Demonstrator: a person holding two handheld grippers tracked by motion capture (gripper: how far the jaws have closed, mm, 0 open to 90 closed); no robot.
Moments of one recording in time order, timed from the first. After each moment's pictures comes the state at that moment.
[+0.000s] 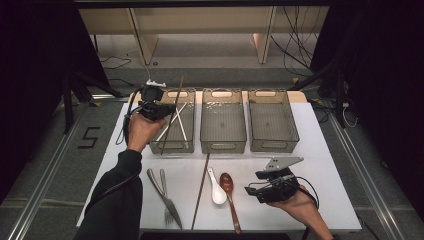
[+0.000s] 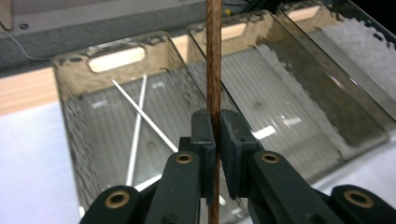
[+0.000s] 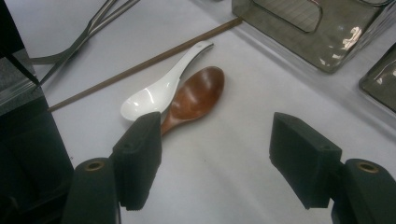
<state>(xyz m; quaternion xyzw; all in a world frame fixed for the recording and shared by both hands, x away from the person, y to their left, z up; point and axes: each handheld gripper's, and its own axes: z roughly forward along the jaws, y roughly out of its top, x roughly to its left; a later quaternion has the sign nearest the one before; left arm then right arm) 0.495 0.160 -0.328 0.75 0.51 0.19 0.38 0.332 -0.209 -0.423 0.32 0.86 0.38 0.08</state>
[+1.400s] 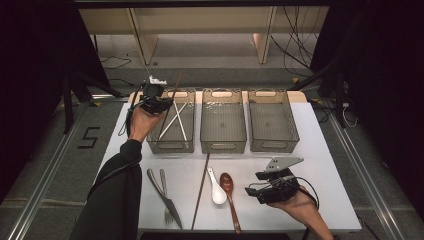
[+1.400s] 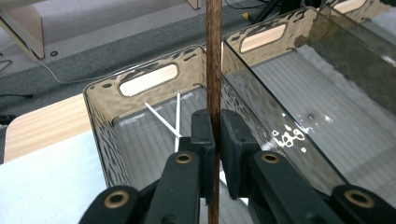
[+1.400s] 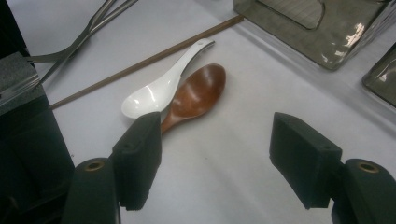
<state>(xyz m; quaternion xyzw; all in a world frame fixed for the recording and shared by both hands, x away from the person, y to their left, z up) 0.533 0.167 -0.358 0.77 0.47 0.25 0.36 0.331 -0.210 -0.425 0.32 0.86 0.38 0.08</state>
